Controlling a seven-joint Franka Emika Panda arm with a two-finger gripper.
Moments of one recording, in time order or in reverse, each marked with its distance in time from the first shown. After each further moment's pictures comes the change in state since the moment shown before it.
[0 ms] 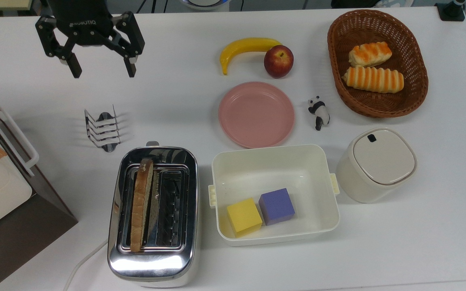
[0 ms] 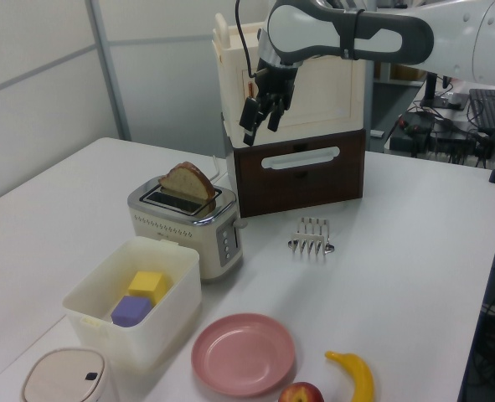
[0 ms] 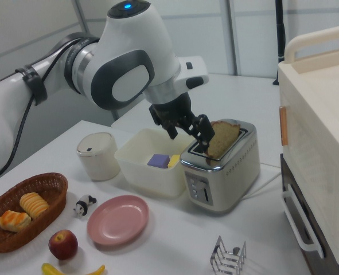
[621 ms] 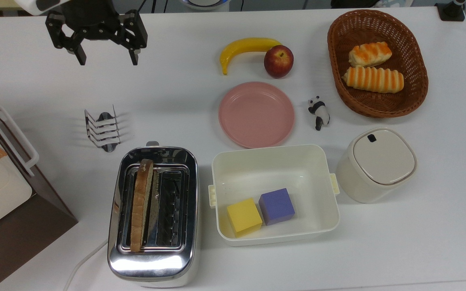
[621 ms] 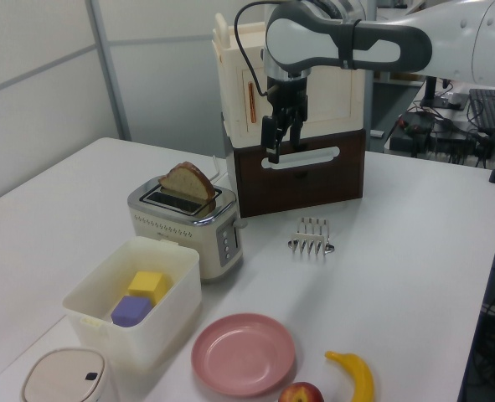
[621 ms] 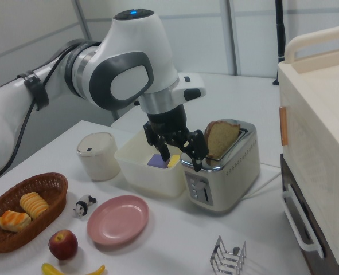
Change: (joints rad) arm 0.007 0.000 0.007 -0.012 -0.106 -0.167 -0.024
